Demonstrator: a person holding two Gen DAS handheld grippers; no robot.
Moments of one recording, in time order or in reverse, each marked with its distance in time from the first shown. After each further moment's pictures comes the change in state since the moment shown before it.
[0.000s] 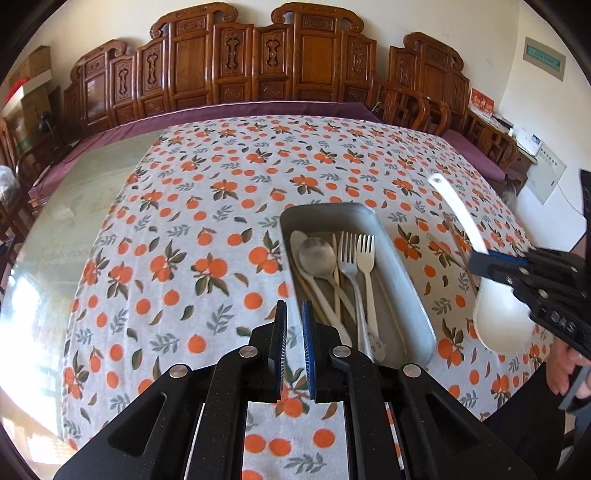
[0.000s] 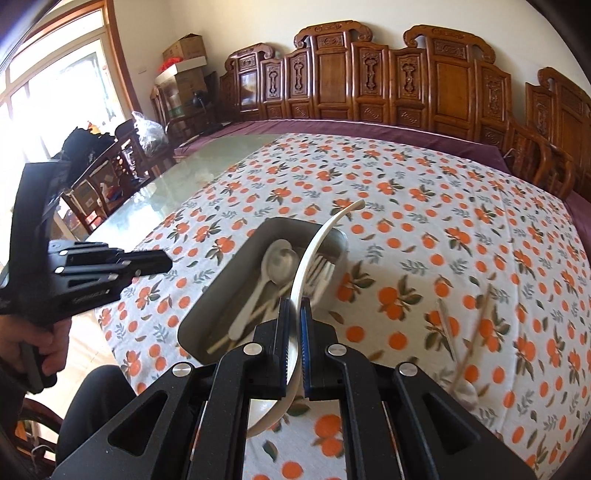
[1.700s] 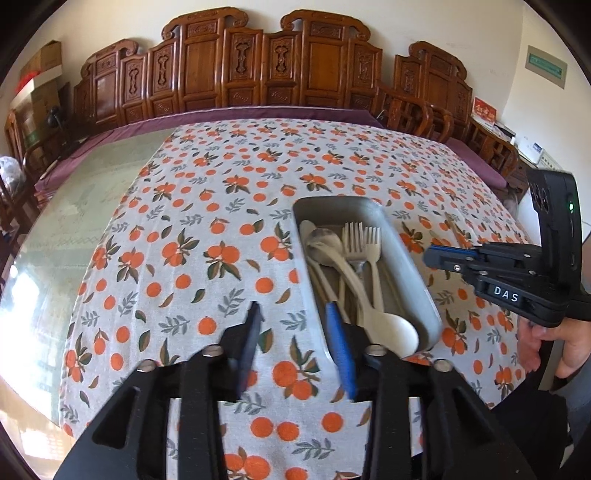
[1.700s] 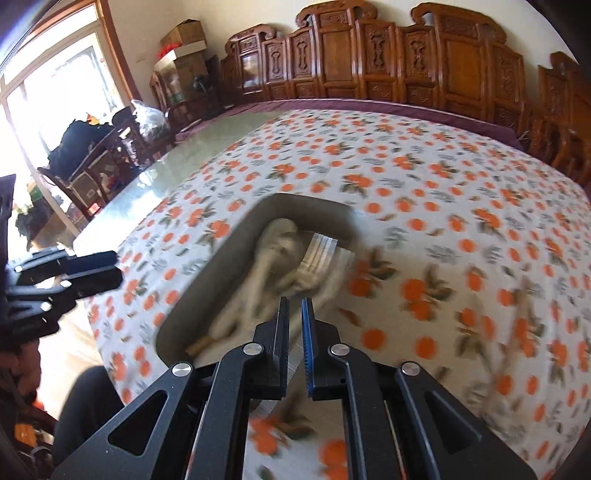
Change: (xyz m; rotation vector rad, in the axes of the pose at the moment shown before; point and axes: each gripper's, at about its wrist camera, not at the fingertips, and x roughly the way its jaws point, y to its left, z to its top) left arm -0.014 0.006 -0.022 -0.020 -0.042 0.001; right arm 0.045 -0.013 -0.006 0.015 0.063 0.018
